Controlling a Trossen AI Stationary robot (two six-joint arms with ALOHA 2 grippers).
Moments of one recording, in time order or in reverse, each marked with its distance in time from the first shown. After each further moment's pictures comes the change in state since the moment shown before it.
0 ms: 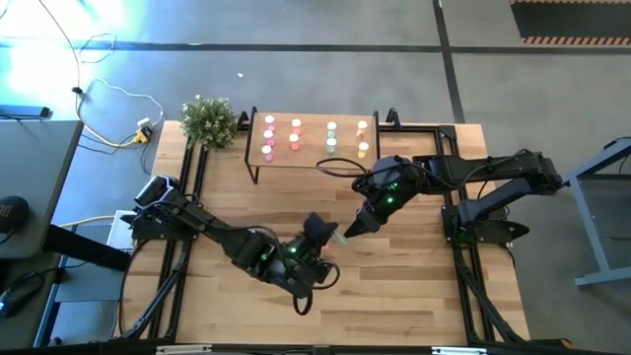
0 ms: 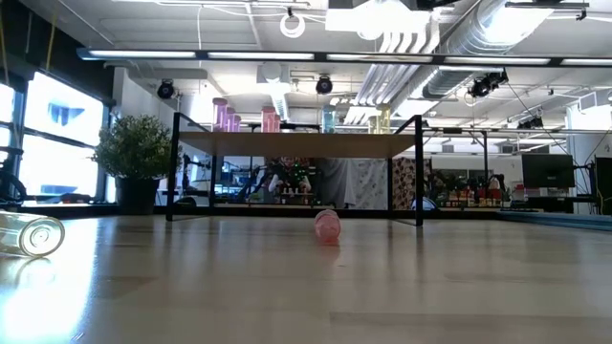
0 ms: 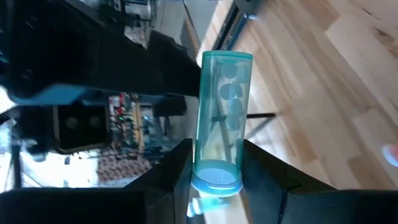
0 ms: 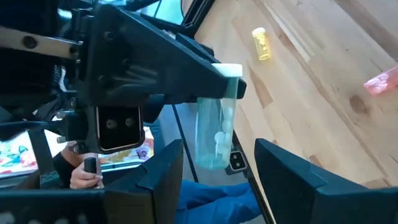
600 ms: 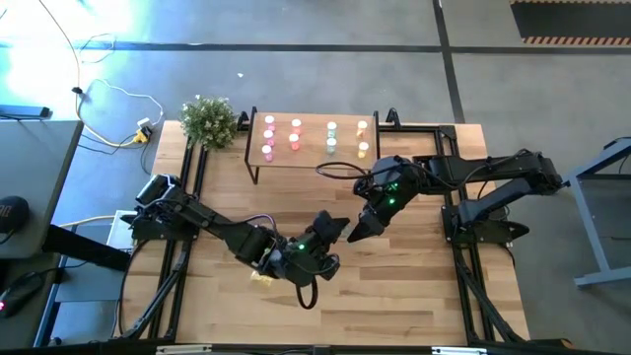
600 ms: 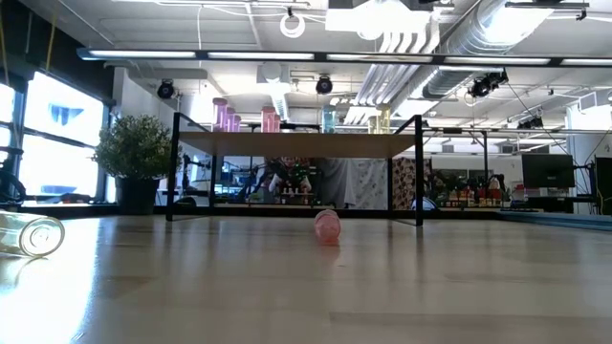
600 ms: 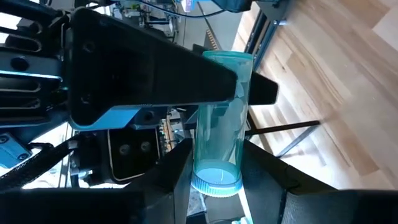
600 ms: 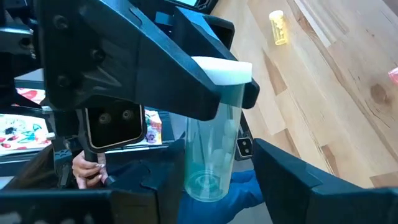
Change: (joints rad) left arm 0.031 0.000 0.000 0.245 0.012 0.344; right arm 0.000 0.000 0.000 0.010 -0.079 -0.020
